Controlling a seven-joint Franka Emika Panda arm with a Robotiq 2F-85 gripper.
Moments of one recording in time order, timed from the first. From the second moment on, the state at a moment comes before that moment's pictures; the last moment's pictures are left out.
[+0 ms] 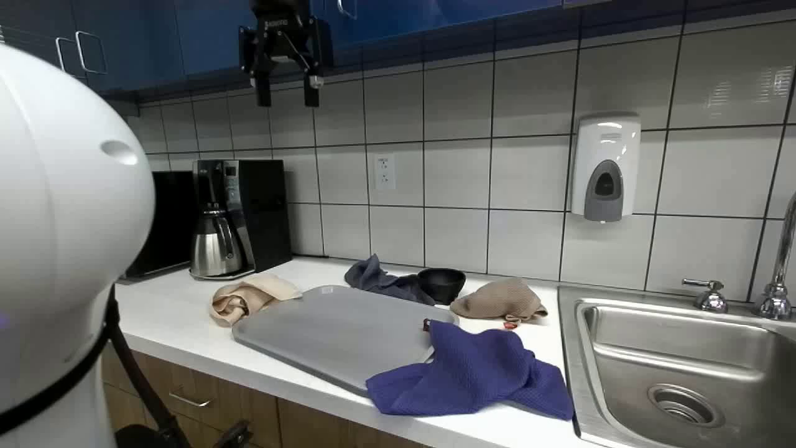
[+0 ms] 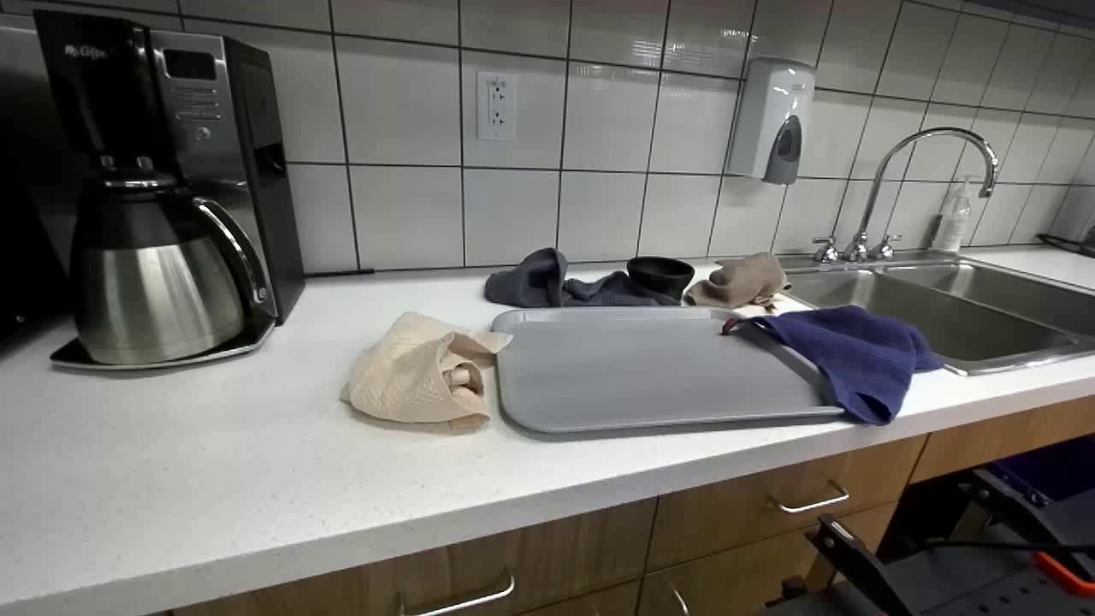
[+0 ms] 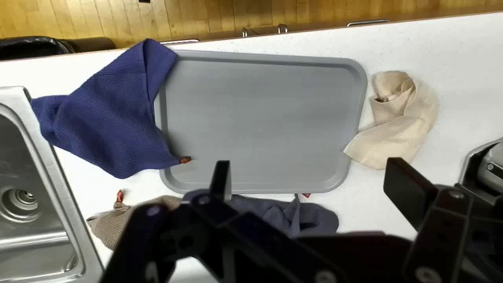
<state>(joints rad) 0.06 -0.71 0.06 -2.35 0.11 1.74 0.12</state>
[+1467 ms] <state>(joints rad) 0.05 -0.70 0.06 -2.42 0.09 1.78 0.11</state>
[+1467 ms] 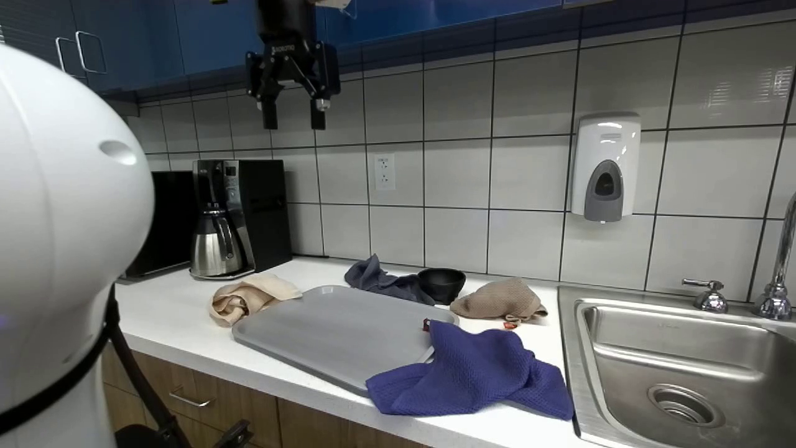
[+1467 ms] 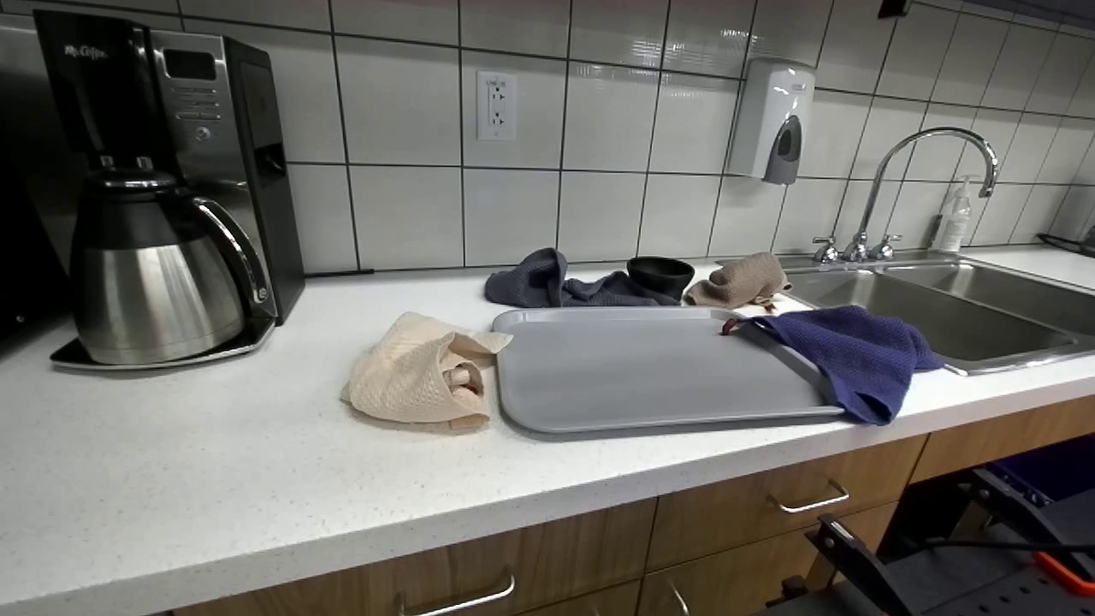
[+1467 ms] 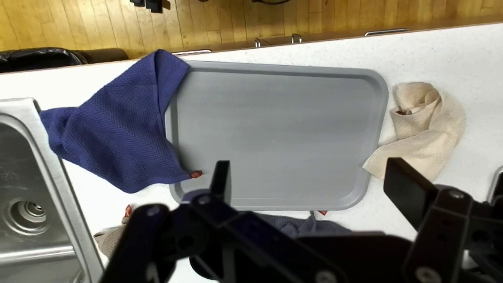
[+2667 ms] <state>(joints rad) -0.02 -0.61 -0.04 -2.62 -0.11 2.02 0.04</state>
